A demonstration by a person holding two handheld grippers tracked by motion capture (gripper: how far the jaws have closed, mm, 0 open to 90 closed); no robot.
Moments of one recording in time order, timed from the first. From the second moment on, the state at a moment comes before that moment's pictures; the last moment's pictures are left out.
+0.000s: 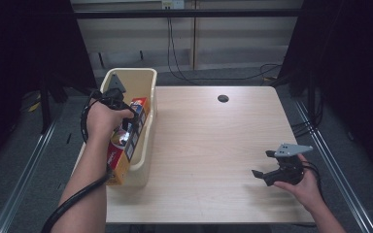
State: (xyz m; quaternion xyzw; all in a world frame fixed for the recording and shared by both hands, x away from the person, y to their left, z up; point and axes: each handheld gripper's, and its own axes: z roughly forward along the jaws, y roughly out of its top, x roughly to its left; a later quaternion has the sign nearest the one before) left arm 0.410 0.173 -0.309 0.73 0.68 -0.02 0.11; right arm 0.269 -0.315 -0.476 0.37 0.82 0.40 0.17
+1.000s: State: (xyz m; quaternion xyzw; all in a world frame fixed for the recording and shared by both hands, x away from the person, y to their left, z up) left arm 0.407 0.175 -0.315 0.72 0.68 -0.03 0.11; right arm 0.270 -0.314 -0.476 0.37 0.82 0.40 0.16
